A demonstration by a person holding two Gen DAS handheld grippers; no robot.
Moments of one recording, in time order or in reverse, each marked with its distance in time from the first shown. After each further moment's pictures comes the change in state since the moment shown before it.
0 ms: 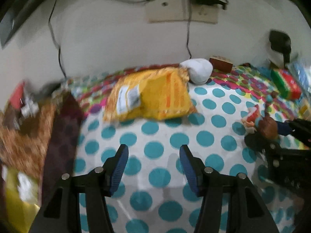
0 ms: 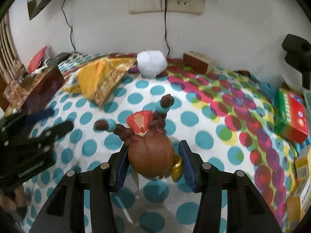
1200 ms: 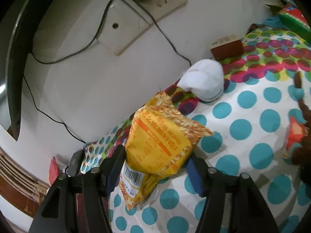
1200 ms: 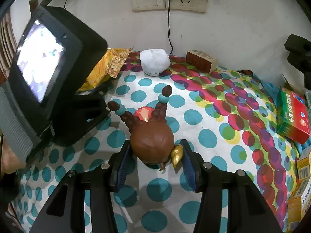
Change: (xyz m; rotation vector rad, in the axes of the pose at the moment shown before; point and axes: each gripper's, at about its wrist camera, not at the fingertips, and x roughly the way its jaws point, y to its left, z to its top) left arm 0.065 -0.046 0.053 0.427 -0.096 0.327; right arm 0.000 0.004 0.002 0.003 -0.001 0.012
